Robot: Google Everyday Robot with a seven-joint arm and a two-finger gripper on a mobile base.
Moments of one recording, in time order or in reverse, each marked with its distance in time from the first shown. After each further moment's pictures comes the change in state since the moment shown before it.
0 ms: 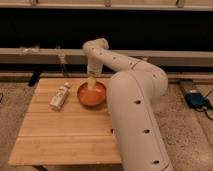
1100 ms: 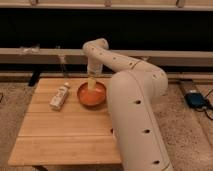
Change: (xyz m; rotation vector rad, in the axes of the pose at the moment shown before) arm 0.004 0.005 0.002 0.015 0.002 -0.021
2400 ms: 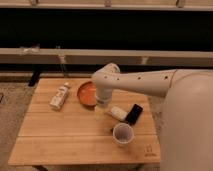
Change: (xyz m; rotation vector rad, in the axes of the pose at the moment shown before) arm 0.102 0.166 0.005 -0.044 0.001 0.034
